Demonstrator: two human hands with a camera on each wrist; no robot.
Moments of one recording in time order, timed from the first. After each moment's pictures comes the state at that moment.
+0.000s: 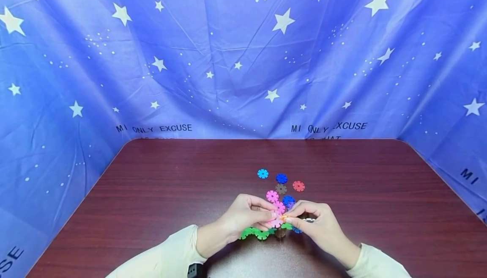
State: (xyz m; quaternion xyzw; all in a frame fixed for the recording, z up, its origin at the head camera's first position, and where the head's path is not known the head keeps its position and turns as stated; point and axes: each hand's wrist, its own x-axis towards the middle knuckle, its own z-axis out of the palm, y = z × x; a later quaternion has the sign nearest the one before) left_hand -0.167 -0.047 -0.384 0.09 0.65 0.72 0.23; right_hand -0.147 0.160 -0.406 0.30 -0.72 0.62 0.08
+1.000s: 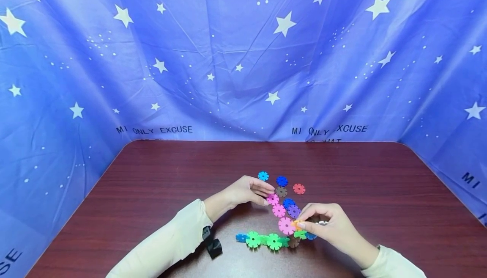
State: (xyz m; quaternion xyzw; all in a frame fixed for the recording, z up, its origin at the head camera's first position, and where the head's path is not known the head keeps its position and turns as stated) left_hand -0.254 -0.058 -0.412 0.21 0.72 0.61 0.27; right_hand -0.151 0.188 -0.398 0.31 -0.73 0.60 0.01
